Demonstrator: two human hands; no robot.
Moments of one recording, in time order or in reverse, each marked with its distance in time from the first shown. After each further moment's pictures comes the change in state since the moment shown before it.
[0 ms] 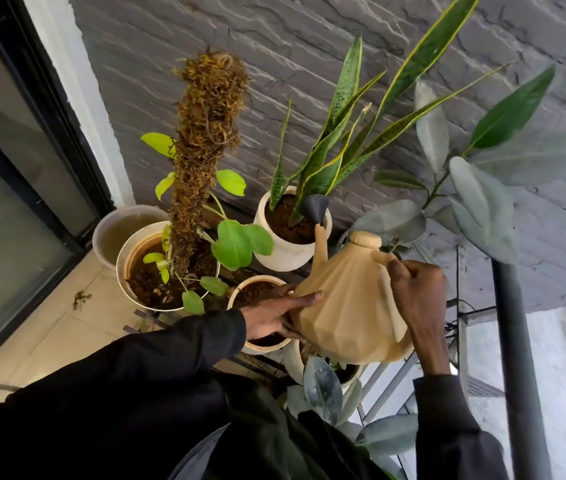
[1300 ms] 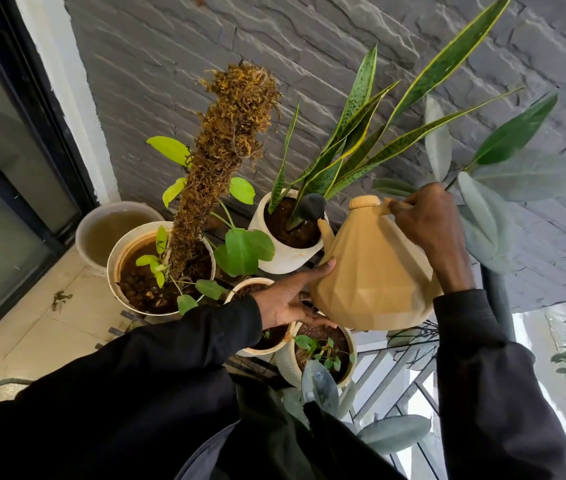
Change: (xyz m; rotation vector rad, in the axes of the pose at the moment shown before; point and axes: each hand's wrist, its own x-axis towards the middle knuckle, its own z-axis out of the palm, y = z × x) left_hand -0.026 0.059 0.017 -0.331 -0.124 -0.065; right_hand 0.096 -0.103 -0.001 -0.436 -0.016 -0.115
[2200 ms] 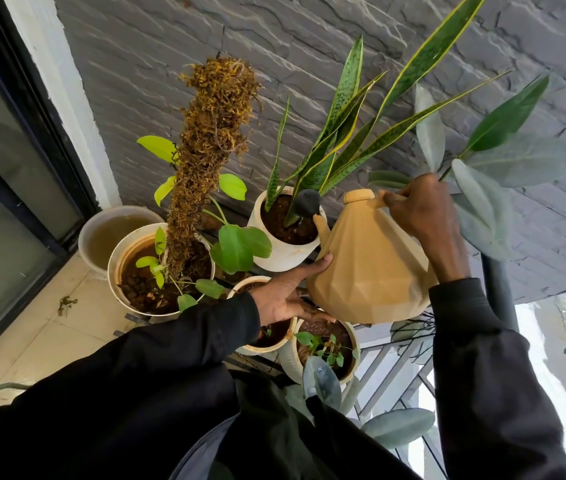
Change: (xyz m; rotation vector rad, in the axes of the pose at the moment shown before) left_hand 0.003 -0.005 0.006 -0.003 0.058 0.008; right_hand 0.000 0.010 -0.001 -0.020 0.009 -0.014
